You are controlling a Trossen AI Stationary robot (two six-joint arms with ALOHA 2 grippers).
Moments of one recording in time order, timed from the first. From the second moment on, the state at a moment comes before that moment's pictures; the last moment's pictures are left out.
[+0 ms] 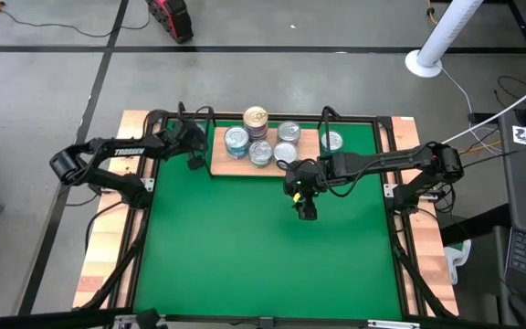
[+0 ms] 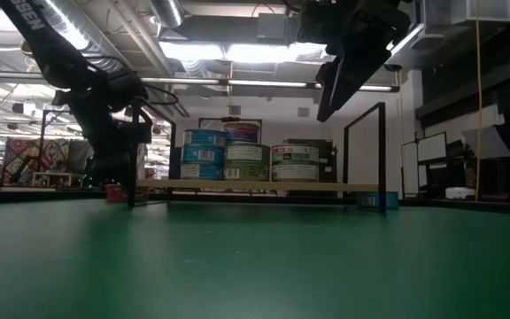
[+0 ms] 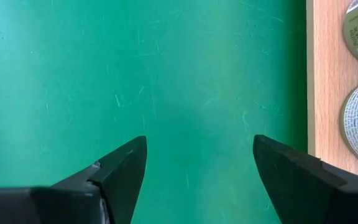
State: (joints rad) left arm 0.78 1.32 0.44 -0.09 -0.26 0.45; right arm 0.03 1.61 1.29 -0.79 -0.06 0.00
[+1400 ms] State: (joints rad) left arm 0.31 1.12 0.44 -0.43 -0.24 -0.01; right arm 0.03 1.61 1.29 -0.76 -0.06 0.00
